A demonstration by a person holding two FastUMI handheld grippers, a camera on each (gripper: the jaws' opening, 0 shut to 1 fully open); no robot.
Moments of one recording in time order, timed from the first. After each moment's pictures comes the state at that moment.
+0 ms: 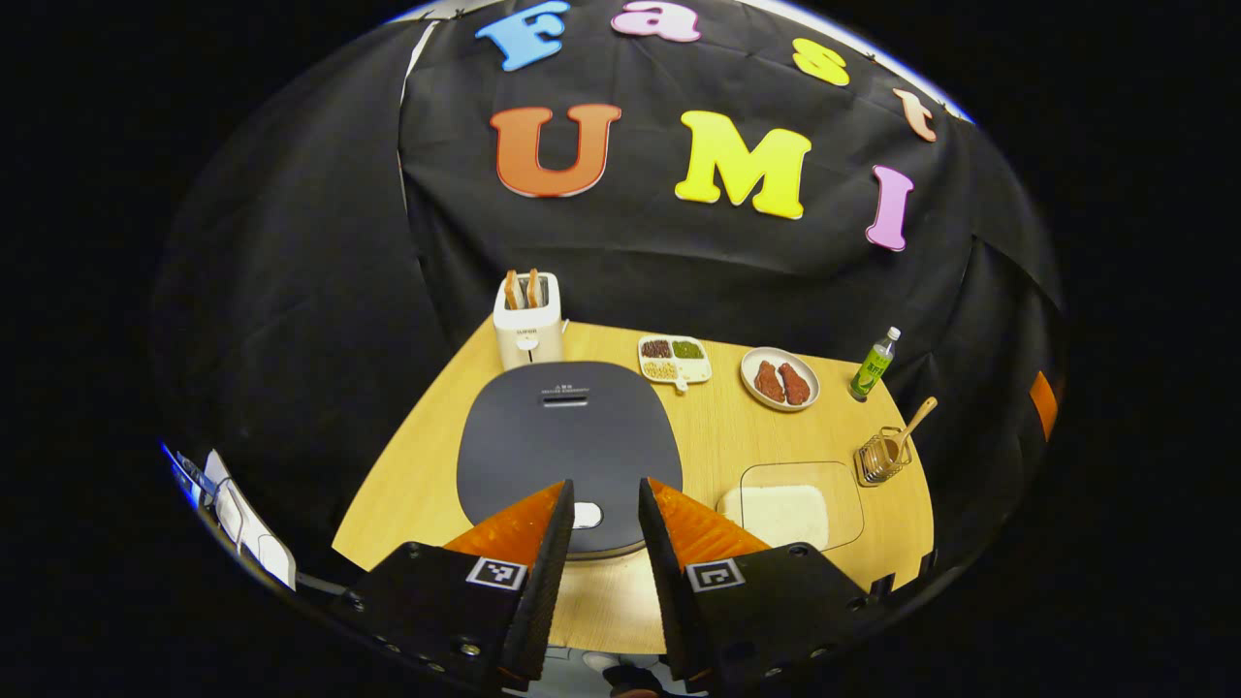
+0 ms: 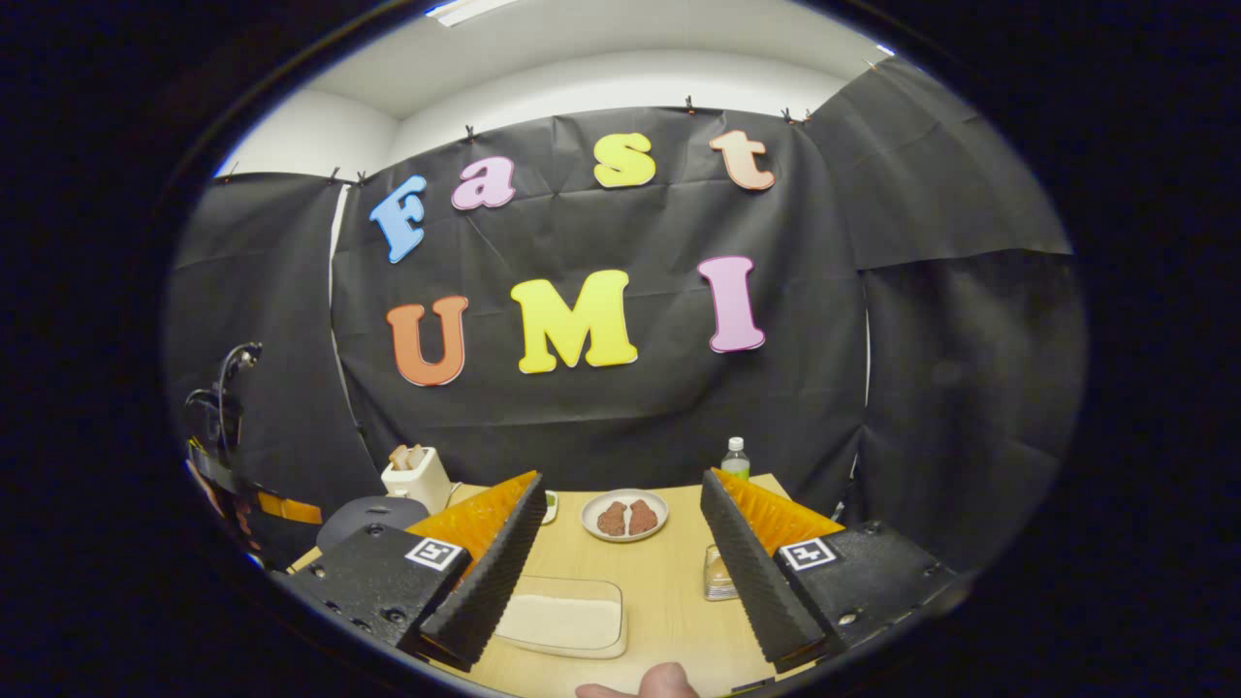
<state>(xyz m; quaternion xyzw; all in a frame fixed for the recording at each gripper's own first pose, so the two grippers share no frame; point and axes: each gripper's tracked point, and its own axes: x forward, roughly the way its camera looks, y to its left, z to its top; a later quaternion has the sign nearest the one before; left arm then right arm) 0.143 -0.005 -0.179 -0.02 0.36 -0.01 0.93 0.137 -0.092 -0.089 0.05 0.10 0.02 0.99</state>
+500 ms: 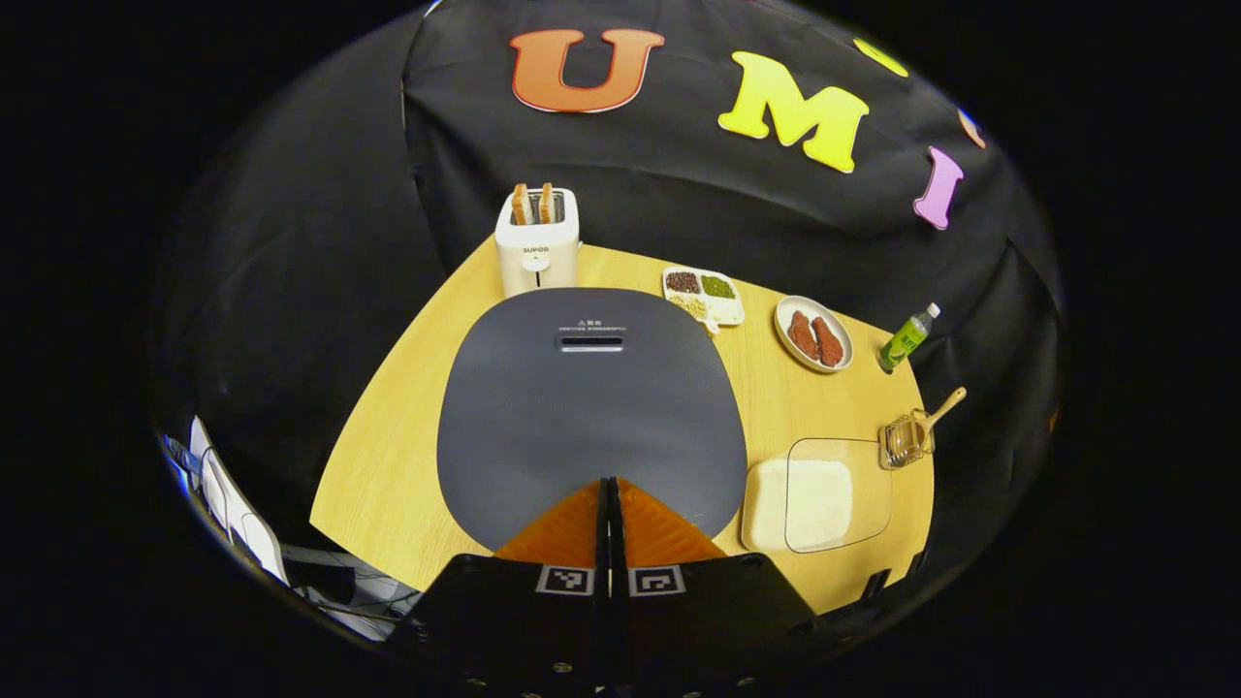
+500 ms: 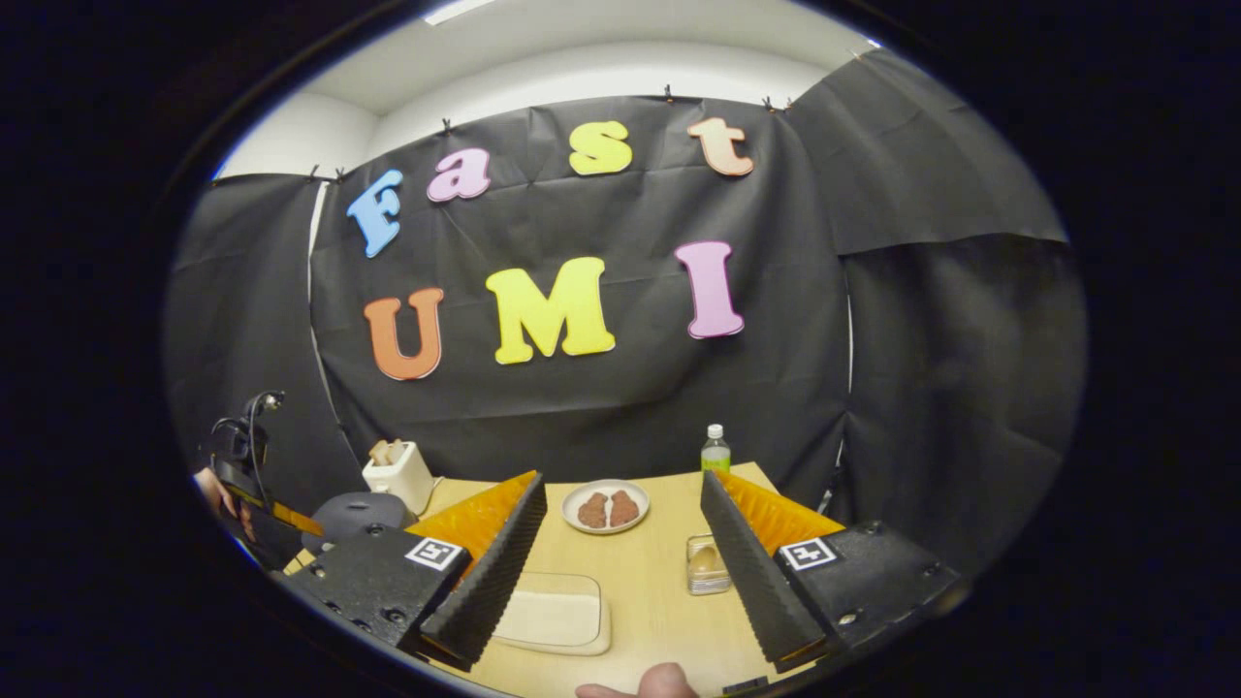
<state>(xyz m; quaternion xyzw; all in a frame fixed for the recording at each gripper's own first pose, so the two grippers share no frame) 0.166 0.016 -0.240 -0.05 0.45 -0.01 0.89 0.143 -0.117 -0.104 0.05 0.11 -0.01 0.99</state>
